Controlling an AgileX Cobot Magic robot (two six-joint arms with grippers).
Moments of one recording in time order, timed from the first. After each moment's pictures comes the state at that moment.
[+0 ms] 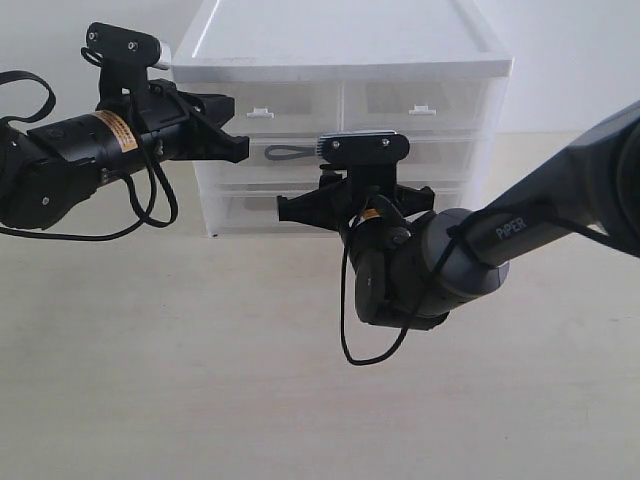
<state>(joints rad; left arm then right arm) -0.29 1.87 -0.96 0.34 -0.64 -0.21 0.73 2.20 -1.09 0.66 -0.92 -0.26</state>
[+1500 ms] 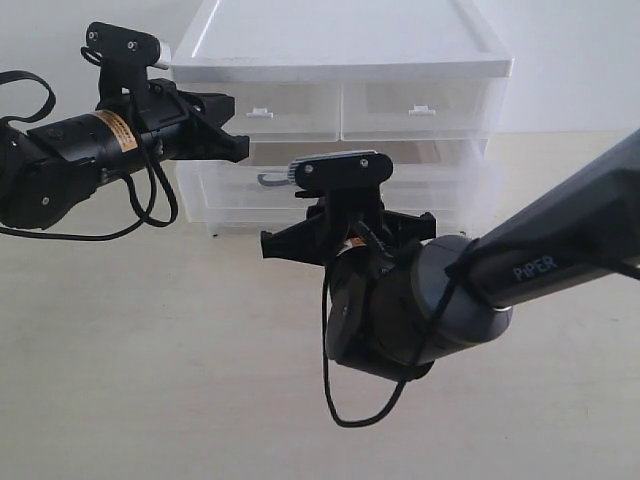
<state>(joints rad) -0.29 1.87 -0.96 0.34 -0.65 -0.21 0.89 2.08 -0.99 0.98 -0.90 -0.51</state>
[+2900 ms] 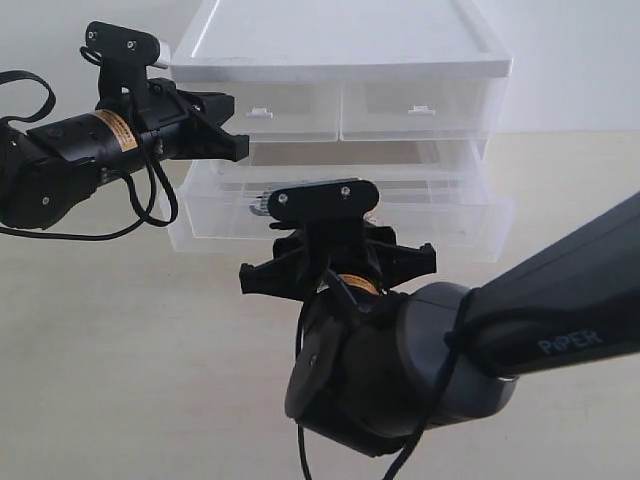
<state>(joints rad) -0.29 1.87 -0.96 0.34 -0.65 -0.21 1.06 1.99 -0.94 1.27 -0.98 -0.67</state>
